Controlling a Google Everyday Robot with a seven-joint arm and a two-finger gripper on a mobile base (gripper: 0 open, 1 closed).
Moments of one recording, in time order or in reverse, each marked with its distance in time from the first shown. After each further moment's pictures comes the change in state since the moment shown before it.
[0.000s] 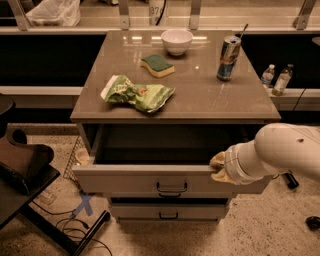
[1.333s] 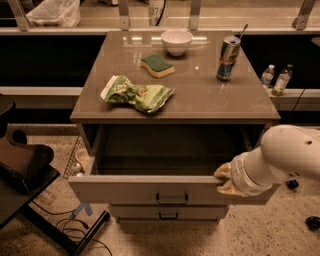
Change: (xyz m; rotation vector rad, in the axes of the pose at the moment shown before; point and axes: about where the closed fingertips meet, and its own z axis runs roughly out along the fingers) arm 0.012 0.038 -0.008 -0.122 0.007 0.025
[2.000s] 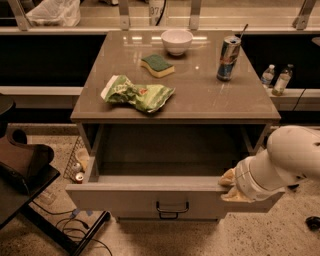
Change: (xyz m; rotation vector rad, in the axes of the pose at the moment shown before) arm 0.004 0.019 -0.007 -0.052 -0.003 -0.005
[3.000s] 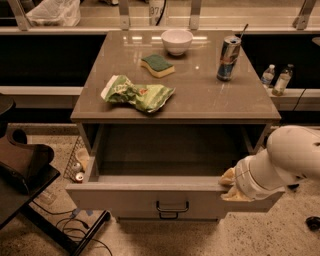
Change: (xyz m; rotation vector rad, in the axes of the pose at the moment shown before) arm -0.002 0.001 -0.001 0.000 0.001 -0.004
